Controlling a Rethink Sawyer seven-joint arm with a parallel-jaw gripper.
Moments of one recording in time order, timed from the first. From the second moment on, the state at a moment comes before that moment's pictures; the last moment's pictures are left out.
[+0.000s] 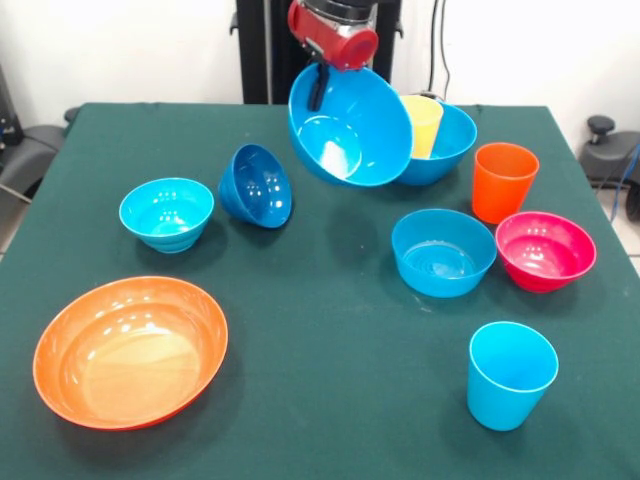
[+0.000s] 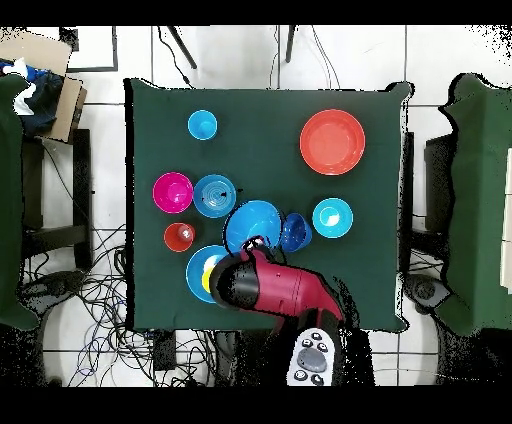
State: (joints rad) arm -0.05 -0.71 -0.28 1.96 -0.07 0.24 2.53
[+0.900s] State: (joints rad) arm -0.02 -0.84 -0.25 1.97 -0.07 0.42 2.53
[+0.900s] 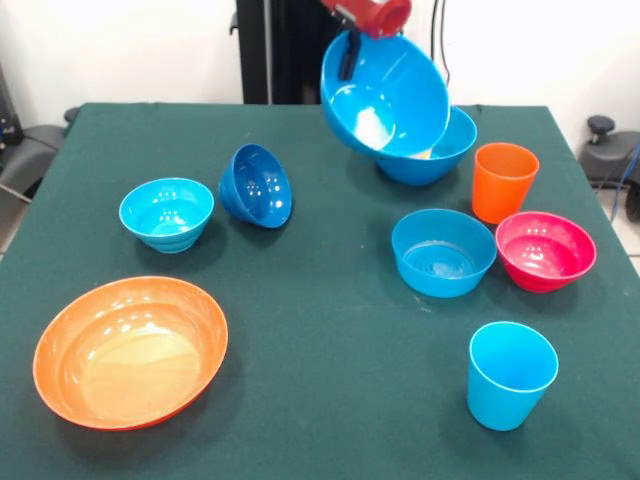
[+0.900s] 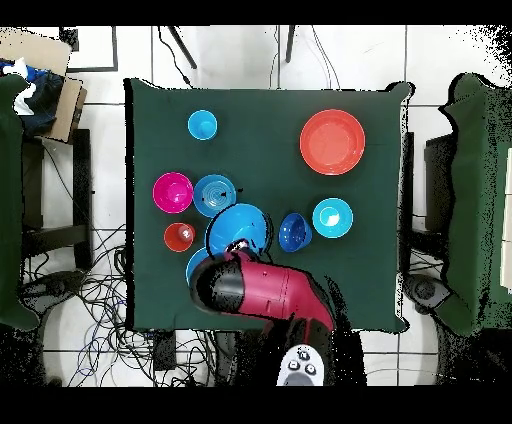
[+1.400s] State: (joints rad) arm -0.02 -0.94 -0.24 2.04 -0.06 0.46 2.53
